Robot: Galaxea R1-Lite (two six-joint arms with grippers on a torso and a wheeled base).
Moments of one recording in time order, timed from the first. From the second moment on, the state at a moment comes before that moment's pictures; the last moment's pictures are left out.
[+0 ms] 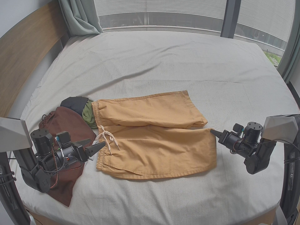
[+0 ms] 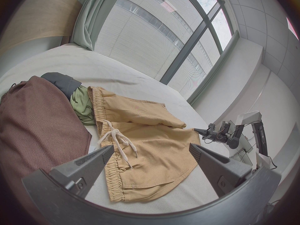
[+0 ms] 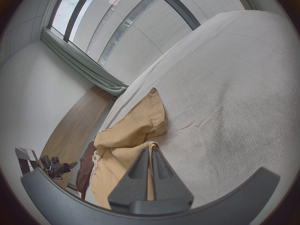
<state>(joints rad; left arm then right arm) -0.07 2.12 -0.34 -1.55 -0.59 -0.27 0.09 2.42 -0.71 -1.54 0.46 0.61</state>
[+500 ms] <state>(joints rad) -0.07 2.12 -0.33 -1.55 -0.59 -0.27 0.10 2.37 -0.69 -1.54 0.46 0.53</state>
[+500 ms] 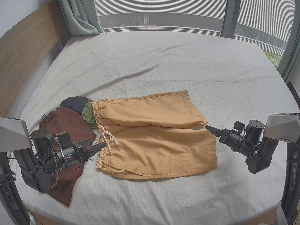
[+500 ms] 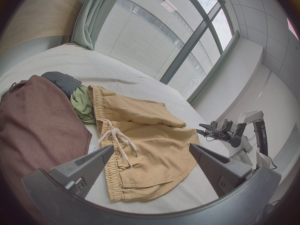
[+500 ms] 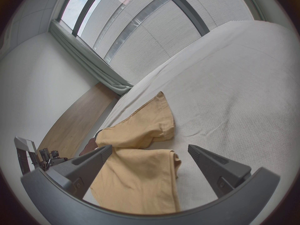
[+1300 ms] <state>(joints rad) -0.05 2.13 -0.30 -1.55 -0.59 -0.28 0.24 2.12 -0.42 -1.54 0.61 0.30</state>
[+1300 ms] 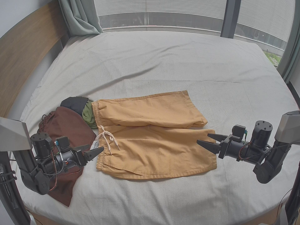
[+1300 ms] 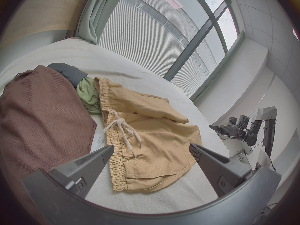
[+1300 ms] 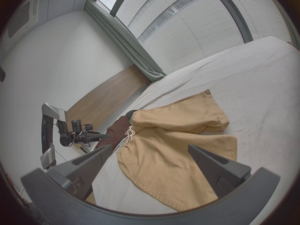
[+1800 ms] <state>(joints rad) -0.03 2.23 -0.30 -1.55 -0.59 -0.28 0.25 2.13 -0.42 -1.54 0.61 0.31</state>
